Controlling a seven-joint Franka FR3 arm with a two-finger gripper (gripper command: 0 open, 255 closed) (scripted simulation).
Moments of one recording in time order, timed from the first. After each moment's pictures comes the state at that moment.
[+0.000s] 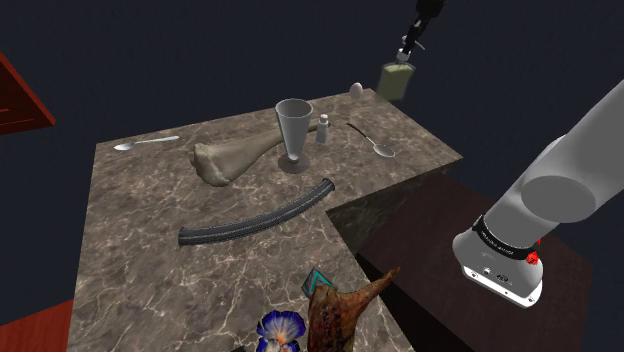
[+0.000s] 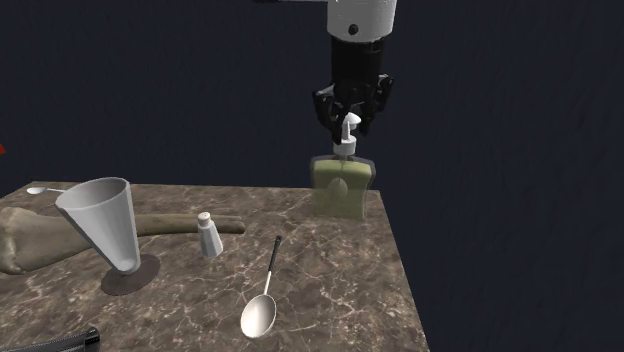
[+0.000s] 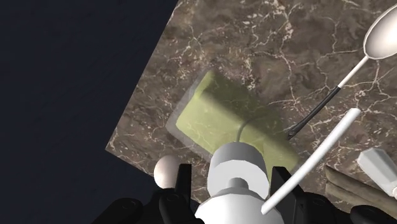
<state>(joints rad) -0.07 -0.07 -0.44 -1.97 0.00 2.15 -0.71</state>
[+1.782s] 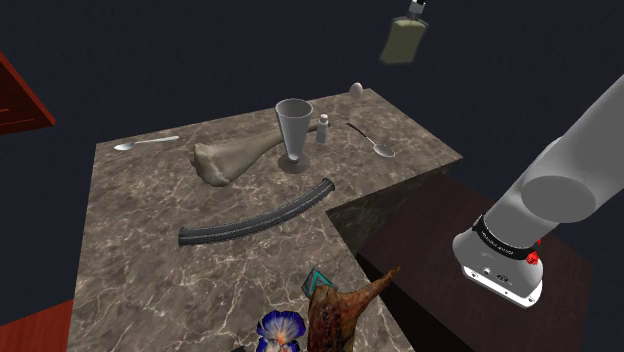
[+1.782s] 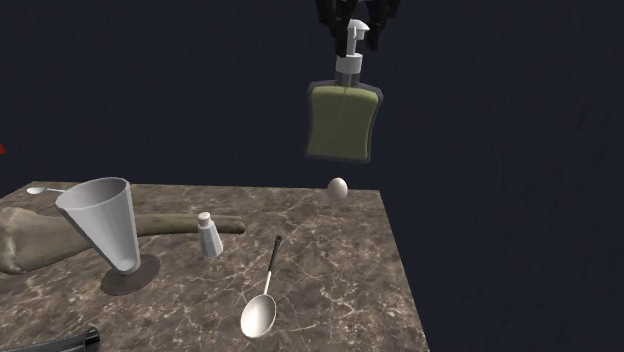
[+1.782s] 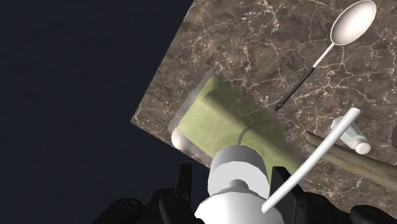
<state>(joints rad) -0.07 -0.04 -0.44 -1.58 0.02 1.78 -0.71</state>
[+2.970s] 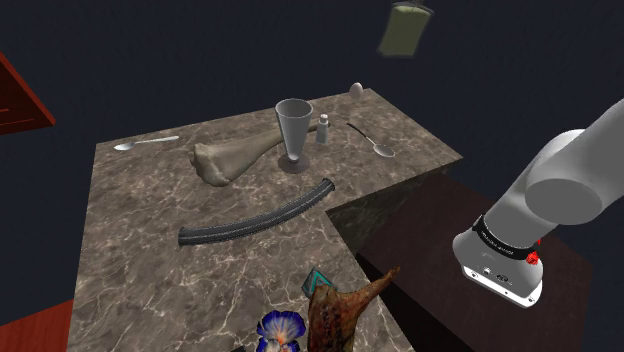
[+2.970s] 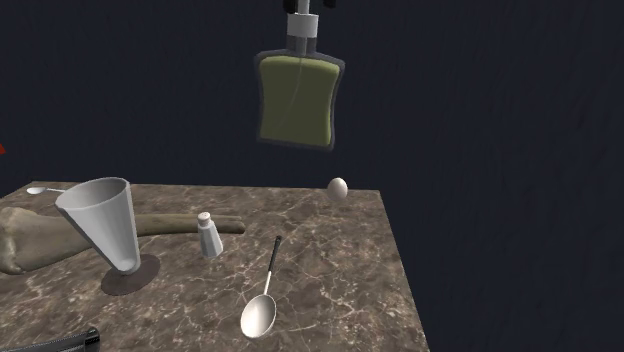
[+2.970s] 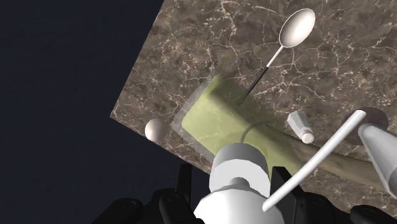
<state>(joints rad) -0.01 -0.21 -0.34 -1.61 -0.08 1.65 -0.55</state>
